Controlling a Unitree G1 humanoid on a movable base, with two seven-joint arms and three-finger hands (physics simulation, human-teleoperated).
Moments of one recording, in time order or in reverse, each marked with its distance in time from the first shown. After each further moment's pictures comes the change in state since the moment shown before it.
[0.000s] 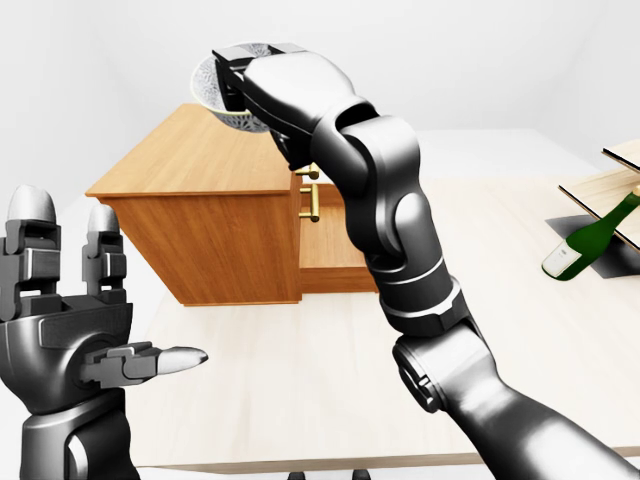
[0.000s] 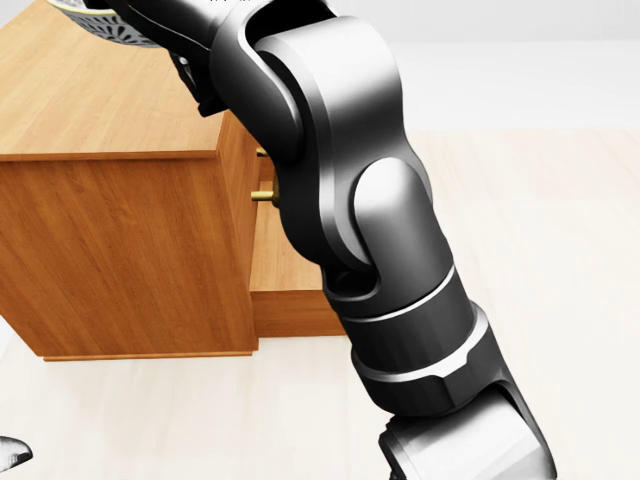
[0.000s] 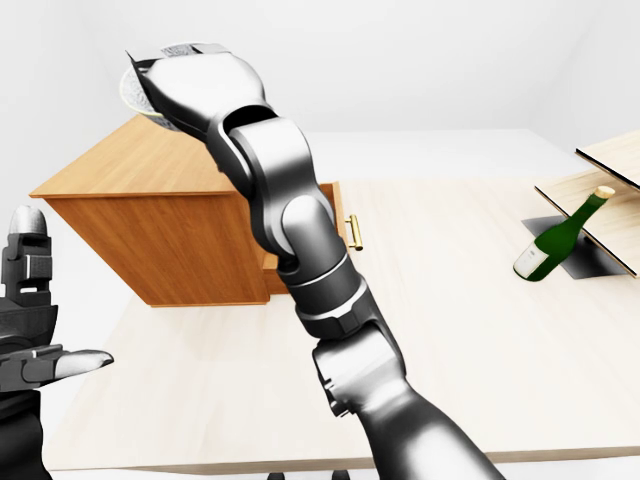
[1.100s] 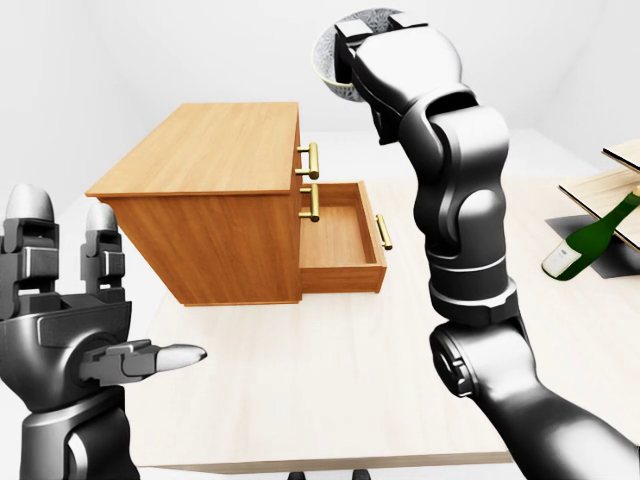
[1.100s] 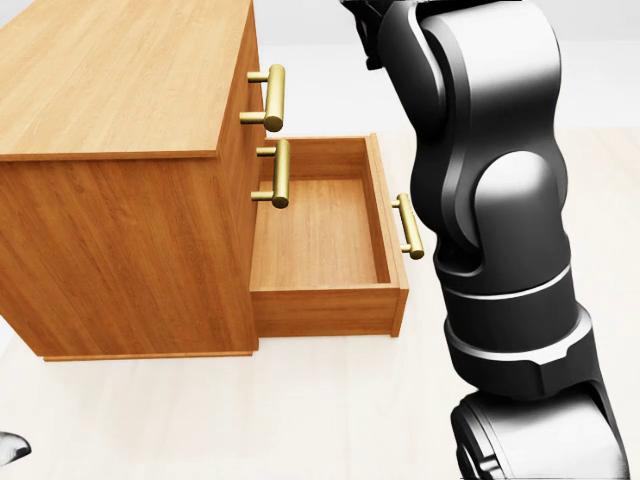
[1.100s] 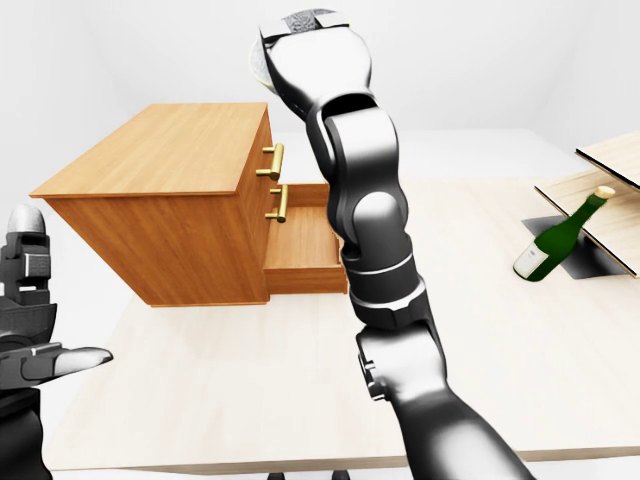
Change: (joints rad) left arm -0.009 0.005 0.001 0.005 0.000 0.000 0.009; right arm 0.079 -0.207 -0.100 -0.106 -0.217 0.000 0.000
